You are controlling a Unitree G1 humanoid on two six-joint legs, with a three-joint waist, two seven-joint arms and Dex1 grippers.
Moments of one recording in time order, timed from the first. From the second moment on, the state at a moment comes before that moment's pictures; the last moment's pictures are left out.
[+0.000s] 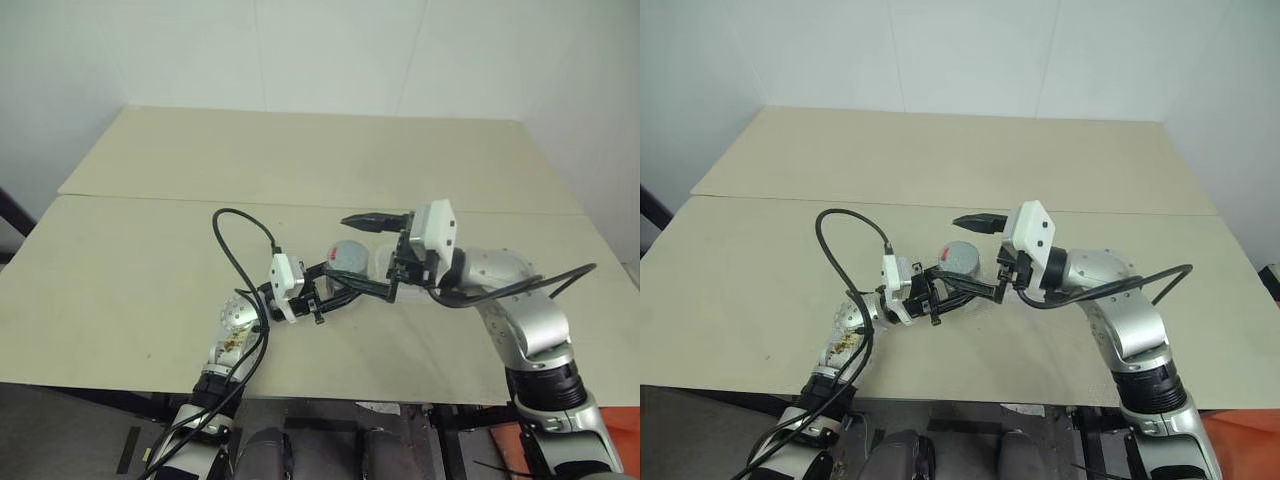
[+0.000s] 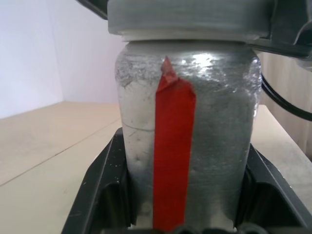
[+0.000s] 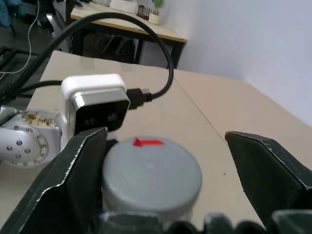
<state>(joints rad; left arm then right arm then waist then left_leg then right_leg) -0.41 0.14 -0.14 0.29 -0.35 -0.26 -1.08 -0.46 -0.52 0.09 -0.32 0.42 0.29 0.93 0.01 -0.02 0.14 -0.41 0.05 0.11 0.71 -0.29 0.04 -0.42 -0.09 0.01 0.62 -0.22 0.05</state>
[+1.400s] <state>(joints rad) -0.41 0.14 -0.14 0.29 -0.35 -0.29 -1.09 -0.43 -0.57 0.07 -0.39 0.56 0.47 0.91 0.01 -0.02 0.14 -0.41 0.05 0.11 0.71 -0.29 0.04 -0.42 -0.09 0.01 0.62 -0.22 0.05</state>
